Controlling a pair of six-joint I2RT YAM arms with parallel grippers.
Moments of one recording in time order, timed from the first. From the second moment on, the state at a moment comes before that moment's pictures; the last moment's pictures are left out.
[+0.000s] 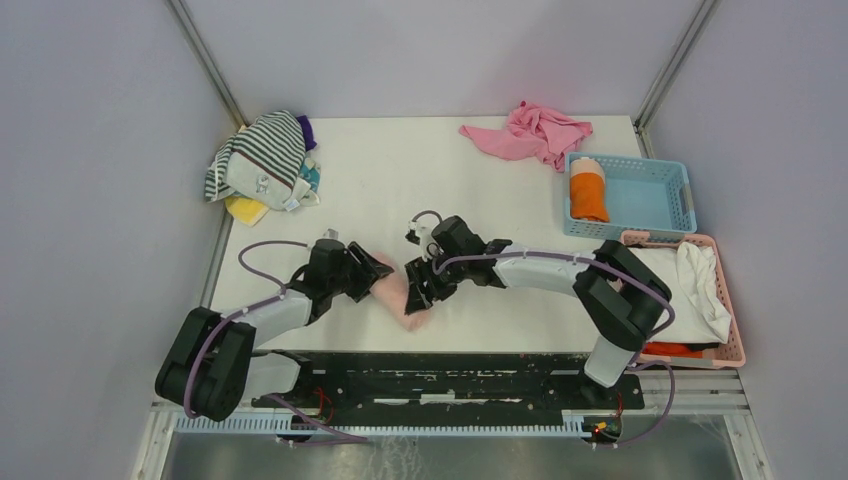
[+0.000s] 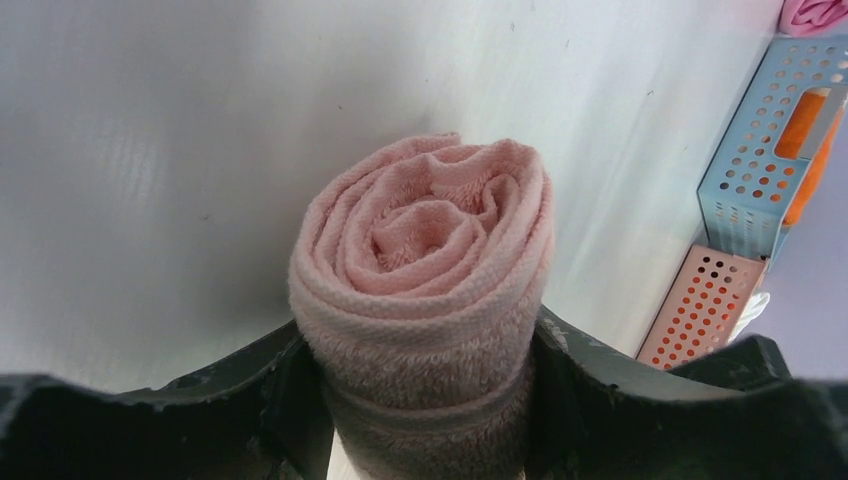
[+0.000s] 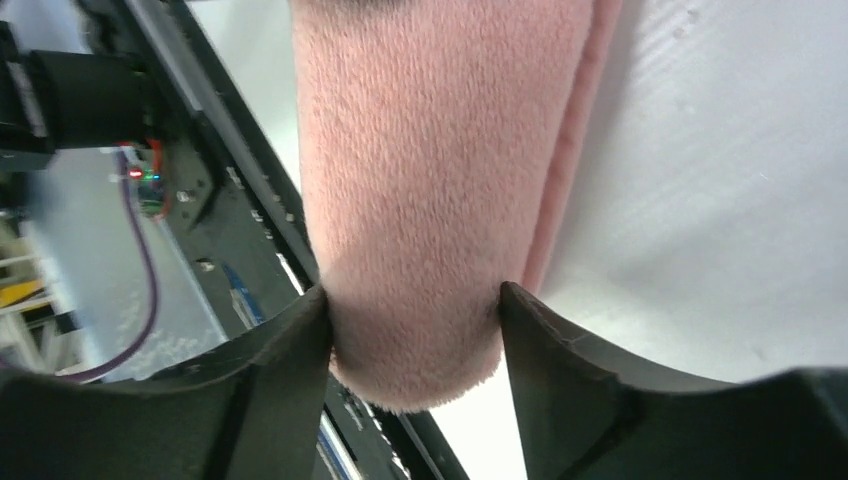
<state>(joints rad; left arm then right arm) -0.35 1.24 0.33 0.18 0.16 -1.06 0.86 1.75 0.98 -0.06 -0.53 0.41</state>
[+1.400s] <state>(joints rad) -0.40 1.39 0.36 0.35 0.20 -1.07 1.18 1.96 1.35 -0.43 0.26 0.13</state>
